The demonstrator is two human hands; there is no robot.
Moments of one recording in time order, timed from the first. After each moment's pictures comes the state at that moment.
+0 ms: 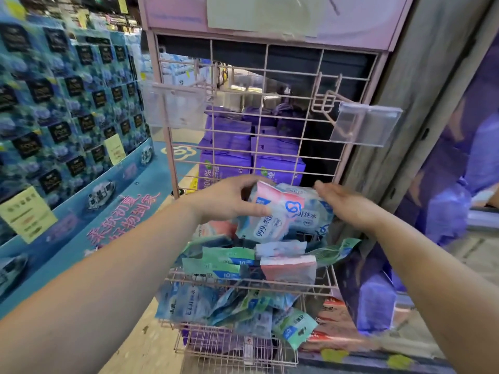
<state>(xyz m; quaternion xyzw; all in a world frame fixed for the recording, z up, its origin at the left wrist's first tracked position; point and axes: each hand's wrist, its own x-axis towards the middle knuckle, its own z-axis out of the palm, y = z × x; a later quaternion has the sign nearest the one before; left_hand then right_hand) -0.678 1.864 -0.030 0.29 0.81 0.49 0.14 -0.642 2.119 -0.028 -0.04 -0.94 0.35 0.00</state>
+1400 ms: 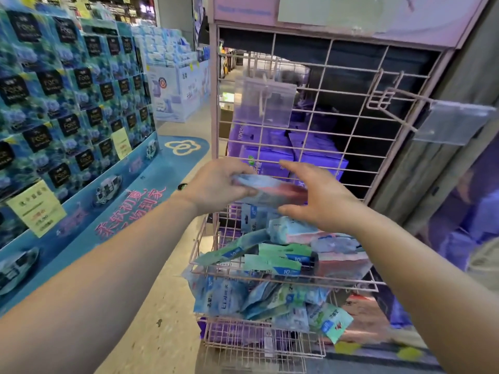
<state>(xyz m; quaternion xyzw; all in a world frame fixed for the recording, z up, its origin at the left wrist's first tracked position) -0.697 1.770 -0.034 0.27 0.88 0.38 -0.10 -0.632 1.979 -0.010 0.13 -0.97 0.15 0.10</state>
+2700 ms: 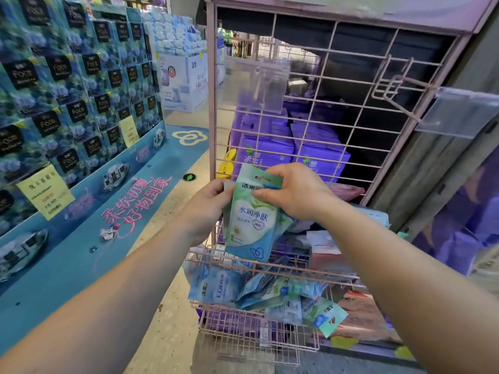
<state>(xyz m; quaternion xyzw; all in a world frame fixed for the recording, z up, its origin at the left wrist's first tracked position) -0.674 1.783 -0.099 0.08 0.67 0.74 0.07 -0.642 1.954 -0.012 0.13 -0.96 0.26 0.03</state>
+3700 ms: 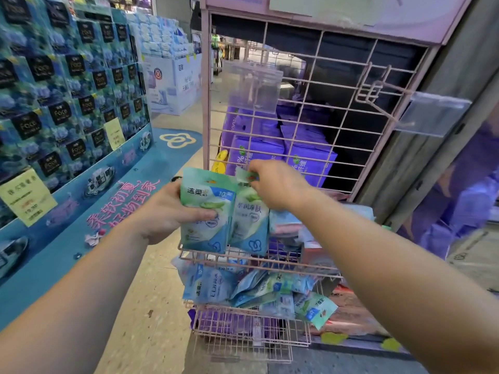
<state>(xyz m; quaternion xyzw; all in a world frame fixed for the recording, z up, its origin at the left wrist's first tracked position) -0.660 1.722 -0.086 0.16 0.68 0.71 0.10 -0.657 1.931 -0.015 0.10 -0.99 0.09 0.07</state>
